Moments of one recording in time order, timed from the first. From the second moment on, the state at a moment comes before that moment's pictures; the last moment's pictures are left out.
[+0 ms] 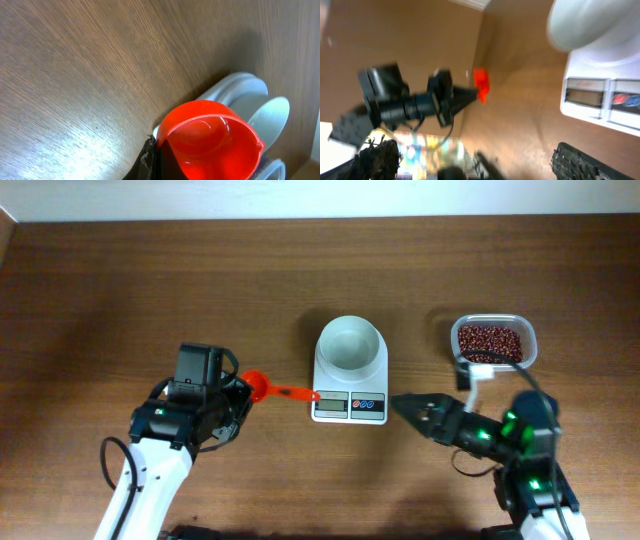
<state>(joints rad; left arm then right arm) -0.17 1.14 0.86 -0.82 0.16 -1.22 0.15 0.84 0.41 0.06 -0.97 0.94</state>
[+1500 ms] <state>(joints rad) -0.51 1.14 0.86 -0.79 0.21 -1.36 0.61 1.07 0.43 0.28 -0.60 0.86</state>
